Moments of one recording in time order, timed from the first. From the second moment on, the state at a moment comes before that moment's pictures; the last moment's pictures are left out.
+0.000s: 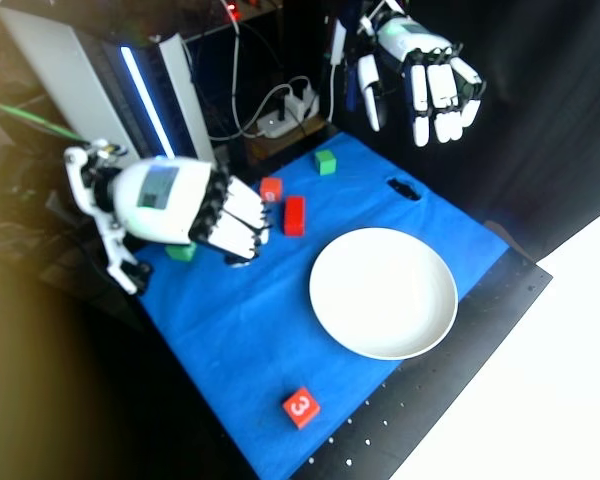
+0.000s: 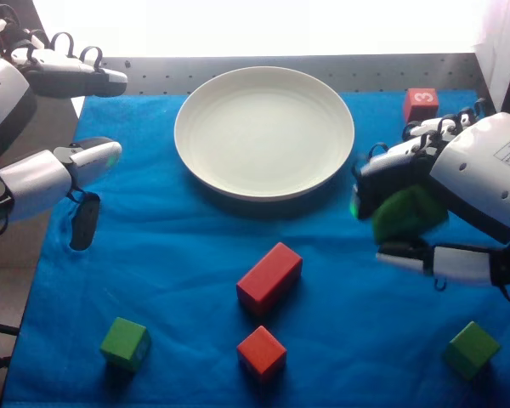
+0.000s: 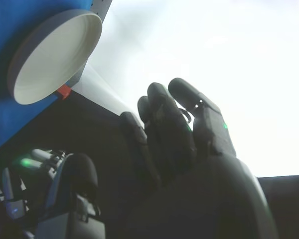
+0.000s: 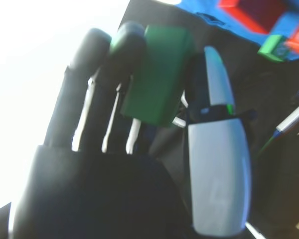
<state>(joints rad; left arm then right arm) 0.95 -0.77 0.81 -0.40 -1.13 1.37 -0.92 -0.94 0.83 -2.98 -1.00 2.11</state>
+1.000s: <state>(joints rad) 0.95 -0.76 0.81 -0.39 -1.17 1.37 -0.93 -0.91 0.85 -2.93 -1.17 2.11</state>
